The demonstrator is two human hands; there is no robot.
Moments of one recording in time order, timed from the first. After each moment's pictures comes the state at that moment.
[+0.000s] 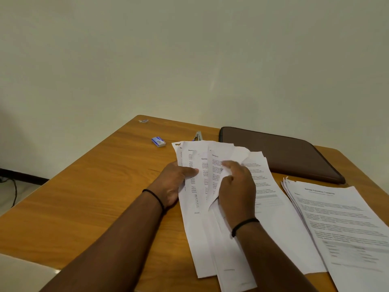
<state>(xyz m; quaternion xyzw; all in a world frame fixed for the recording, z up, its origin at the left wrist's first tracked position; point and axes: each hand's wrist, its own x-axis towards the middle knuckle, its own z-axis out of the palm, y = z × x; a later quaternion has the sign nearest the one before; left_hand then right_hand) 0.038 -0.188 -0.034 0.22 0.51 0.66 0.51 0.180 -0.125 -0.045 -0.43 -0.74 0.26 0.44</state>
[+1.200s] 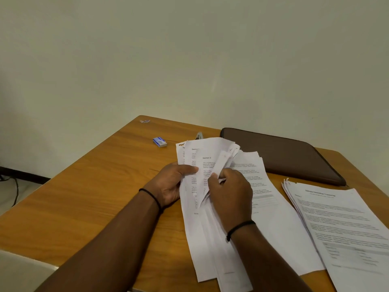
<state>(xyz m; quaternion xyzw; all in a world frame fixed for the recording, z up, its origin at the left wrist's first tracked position) 0.034 -0.194 -0.032 0.17 0.40 0.69 0.58 0.174 -0.140 -0.043 -0.45 -0.78 0.19 0.38</state>
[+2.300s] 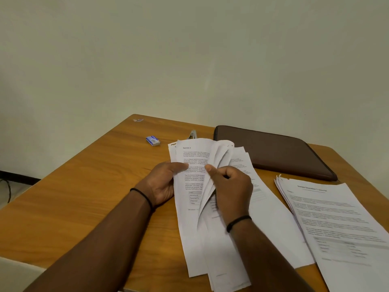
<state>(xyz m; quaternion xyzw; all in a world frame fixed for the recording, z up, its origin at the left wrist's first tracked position) 0.027 -0.190 -0.042 0.16 0.39 0.68 0.60 0.181 -0.127 -0.045 -0.42 -0.68 0.36 0.49</state>
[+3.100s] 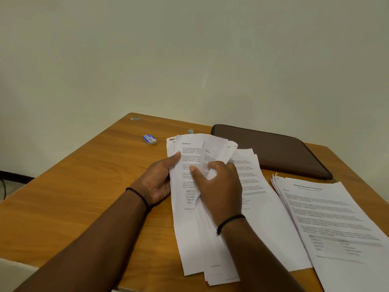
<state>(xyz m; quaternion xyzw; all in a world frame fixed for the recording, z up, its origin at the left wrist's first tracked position) 0.036 -0.198 -0.032 0.15 0.36 0.70 0.61 0.177 -0.137 -0.042 -0.44 -0.78 0.21 0.39</state>
